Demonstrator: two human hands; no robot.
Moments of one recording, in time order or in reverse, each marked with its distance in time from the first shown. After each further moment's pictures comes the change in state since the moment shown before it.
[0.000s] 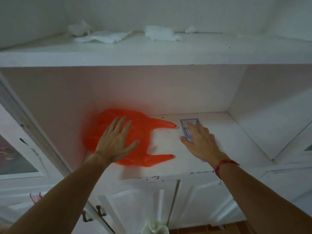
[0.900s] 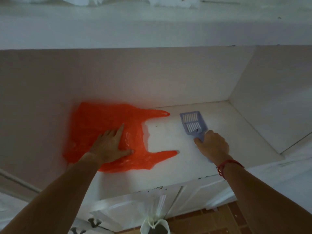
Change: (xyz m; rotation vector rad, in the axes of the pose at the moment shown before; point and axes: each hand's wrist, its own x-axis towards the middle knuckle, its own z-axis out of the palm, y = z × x) left_hand 0.061 -0.046 0.083 -0.068 -0.362 -0.004; right_hand 0.030 0.027 0.044 -0.058 0.007 0.457
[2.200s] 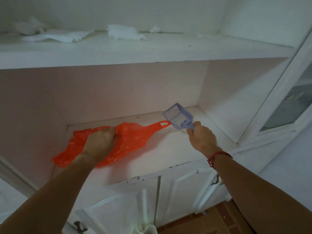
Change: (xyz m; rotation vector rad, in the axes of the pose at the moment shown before) left_hand -0.063 0.083 -0.063 -0.026 0.470 0.158; right_hand -0.041 0.052 -0.073 0.129 0.140 -0.104
